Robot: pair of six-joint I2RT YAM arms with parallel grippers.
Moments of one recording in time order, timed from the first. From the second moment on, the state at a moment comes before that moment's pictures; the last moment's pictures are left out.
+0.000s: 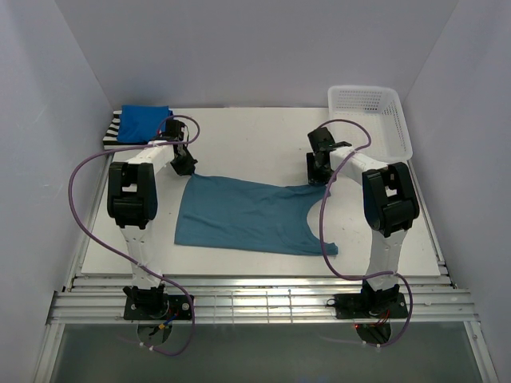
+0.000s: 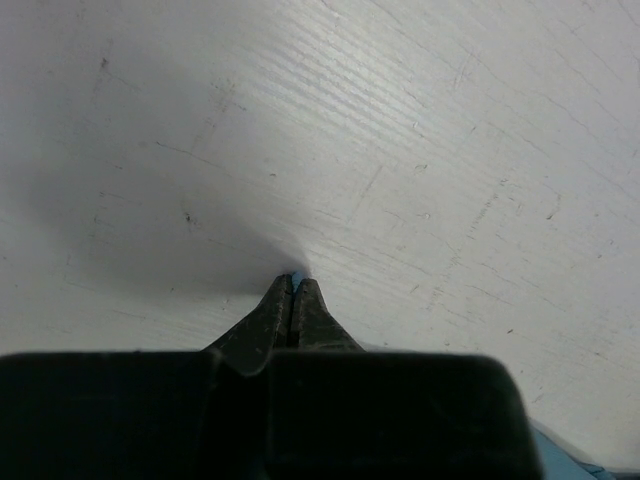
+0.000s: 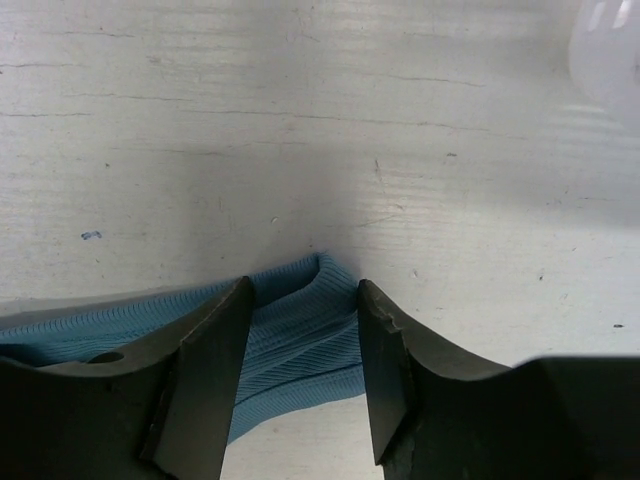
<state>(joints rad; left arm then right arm) -0.09 2.10 1.53 -0.53 -0.04 -0.62 0.34 1.99 1.39 -0.54 0.18 0.21</state>
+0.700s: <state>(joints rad) -0.09 1.94 1.39 -0.51 -0.03 -0.62 0.34 1.85 1.26 -0.41 0.21 0.17</state>
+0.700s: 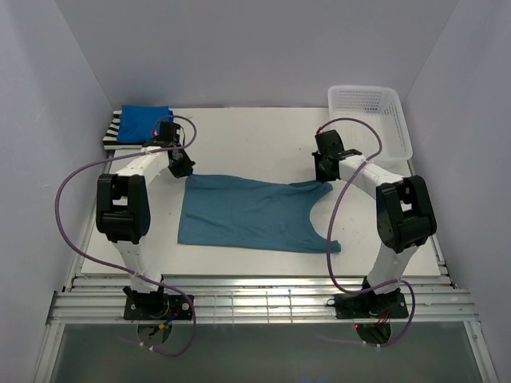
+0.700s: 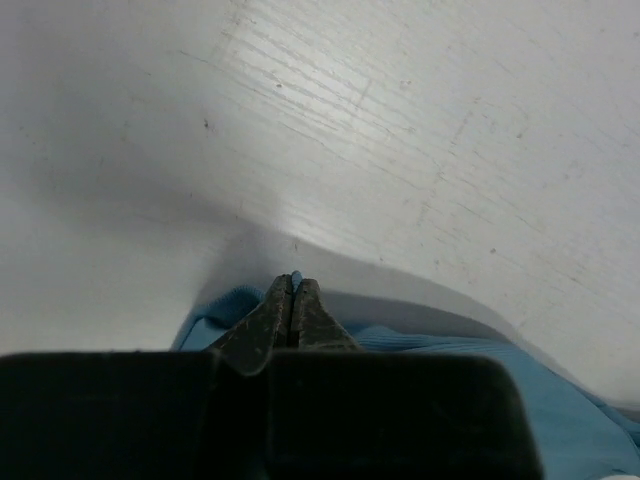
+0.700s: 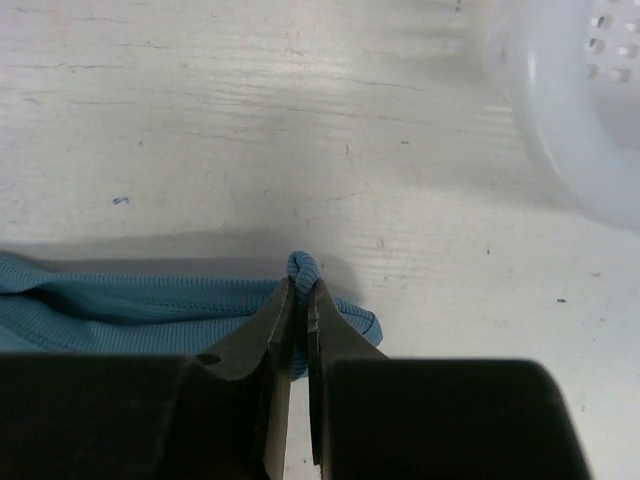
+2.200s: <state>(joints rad) -0.09 1.33 0.74 -0.36 -0.07 -0.81 0.34 1.37 0.74 -0.21 0.13 0.22</state>
